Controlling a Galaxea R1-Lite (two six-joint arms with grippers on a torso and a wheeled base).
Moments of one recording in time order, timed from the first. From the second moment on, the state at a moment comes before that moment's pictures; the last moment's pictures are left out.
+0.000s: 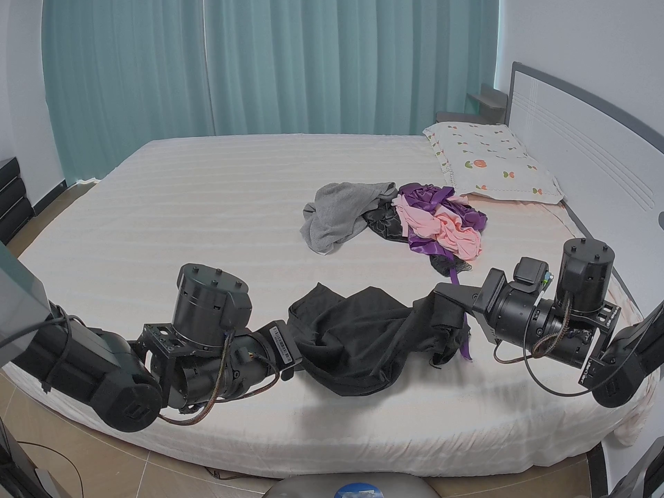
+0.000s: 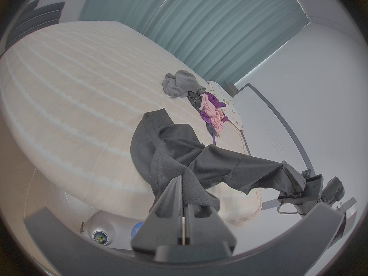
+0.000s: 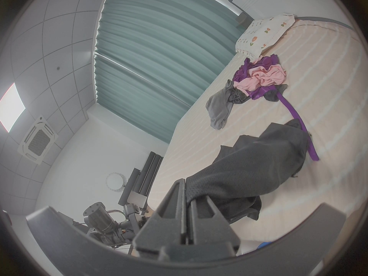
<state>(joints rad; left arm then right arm) -0.65 1.82 -0.68 -0.55 0.07 -0.90 0.51 1.78 -0.51 -1.07 0.18 0.94</state>
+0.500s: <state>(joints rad) -0.62 1.80 -0.68 -0.55 0.07 -0.93 0.52 1.78 -0.50 -1.07 0.18 0.94</state>
